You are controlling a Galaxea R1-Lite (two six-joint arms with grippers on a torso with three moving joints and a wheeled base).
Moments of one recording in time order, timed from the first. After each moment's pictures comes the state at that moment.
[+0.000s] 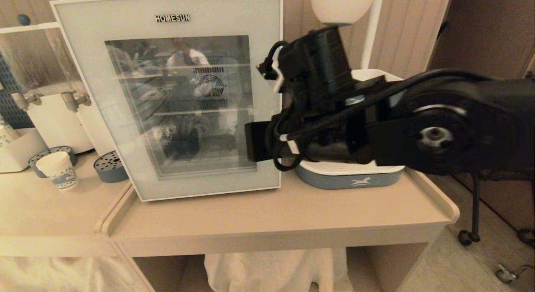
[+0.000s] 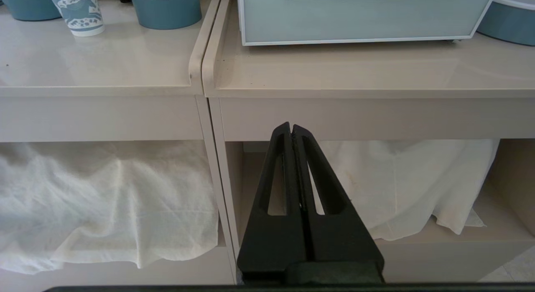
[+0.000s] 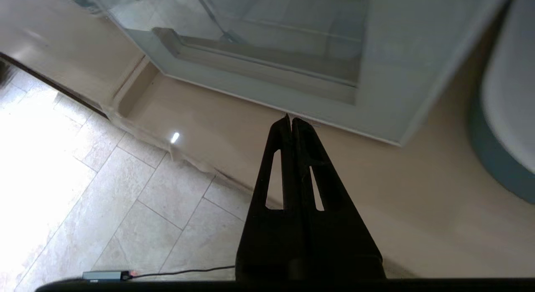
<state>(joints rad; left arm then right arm) 0.01 0.00 -0.02 0.05 0.00 -0.03 0.89 1.95 -1.72 0.22 -0.22 0.31</state>
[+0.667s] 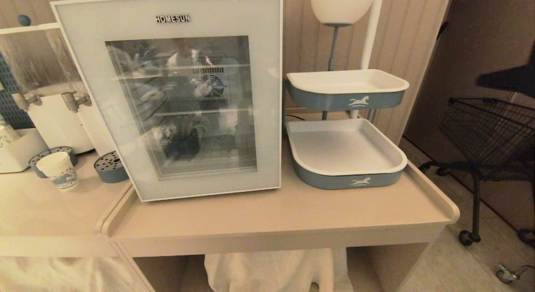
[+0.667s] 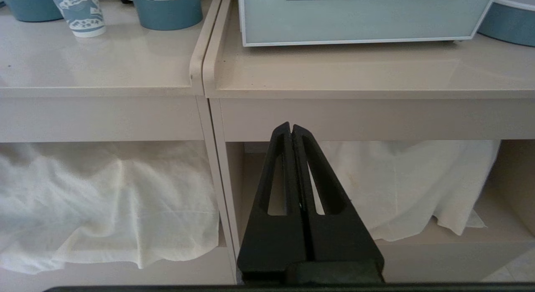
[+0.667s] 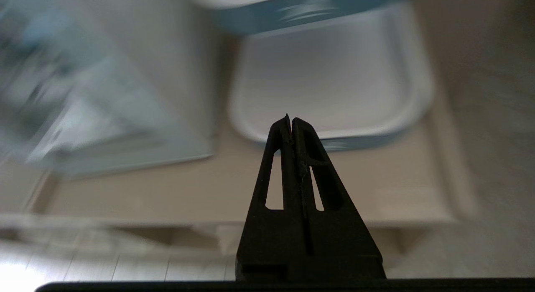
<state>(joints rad) 0.01 0.00 -0.02 0.05 0.00 -0.03 0.37 1.27 -1.36 0.41 -0.19 0.31</state>
